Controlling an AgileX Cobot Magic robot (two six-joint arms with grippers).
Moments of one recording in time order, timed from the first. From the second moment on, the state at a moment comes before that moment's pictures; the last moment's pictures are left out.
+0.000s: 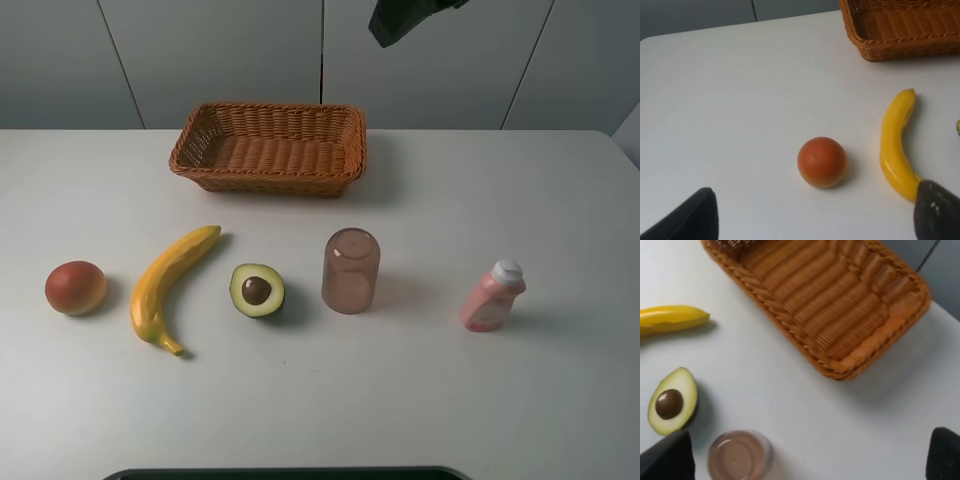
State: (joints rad) left arm -0.25 0.00 -0.51 0.02 1.08 0.00; right arm 0.49 1.55 -1.51 0.16 1.08 -0.36
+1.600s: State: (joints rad) left arm -0.25 0.00 -0.51 0.02 1.08 0.00; right arm 0.86 2.17 -1.52 0.17 0.93 0.04
